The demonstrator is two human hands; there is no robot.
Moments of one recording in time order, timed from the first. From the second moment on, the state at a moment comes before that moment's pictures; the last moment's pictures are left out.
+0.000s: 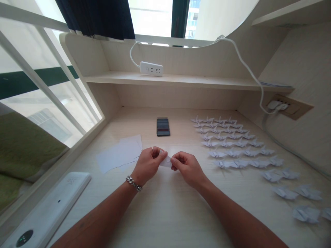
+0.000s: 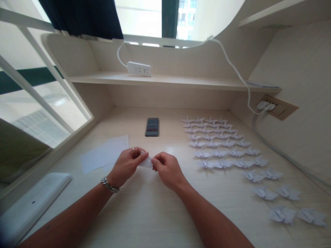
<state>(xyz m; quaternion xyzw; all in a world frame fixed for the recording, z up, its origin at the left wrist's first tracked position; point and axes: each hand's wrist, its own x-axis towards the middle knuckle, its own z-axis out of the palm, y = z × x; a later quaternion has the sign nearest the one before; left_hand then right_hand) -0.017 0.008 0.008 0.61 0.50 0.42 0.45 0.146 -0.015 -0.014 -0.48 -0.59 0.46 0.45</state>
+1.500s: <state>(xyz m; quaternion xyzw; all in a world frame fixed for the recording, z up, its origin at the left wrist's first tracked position) -0.015 0.006 0.011 0.57 0.49 0.42 0.50 0.151 -0.014 -0.007 -0.49 -0.59 0.48 0.43</state>
